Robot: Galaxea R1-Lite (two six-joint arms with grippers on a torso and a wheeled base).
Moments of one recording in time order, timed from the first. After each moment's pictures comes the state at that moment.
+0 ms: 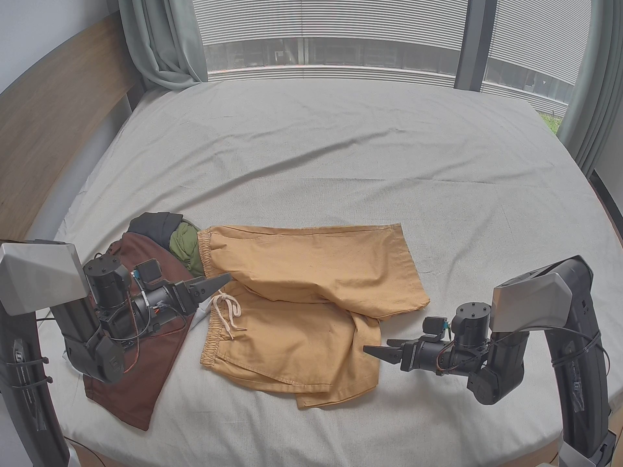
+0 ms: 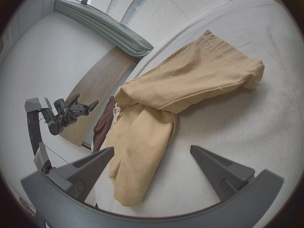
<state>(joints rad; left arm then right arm) -0.09 2.23 -0.53 -1.55 -0.60 -0.46 0.35 2.59 -0.64 -1.54 0.57 0.43</state>
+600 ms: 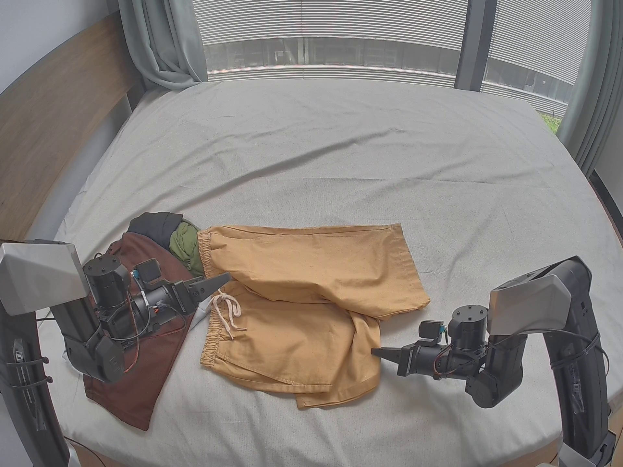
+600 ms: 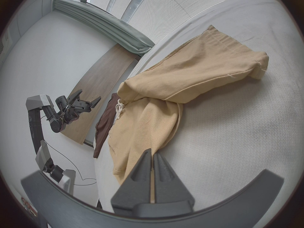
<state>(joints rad) -0.09 2.24 -0.53 -1.55 -0.61 -0.47 0.37 2.57 -0.61 -1.54 0.58 0.44</state>
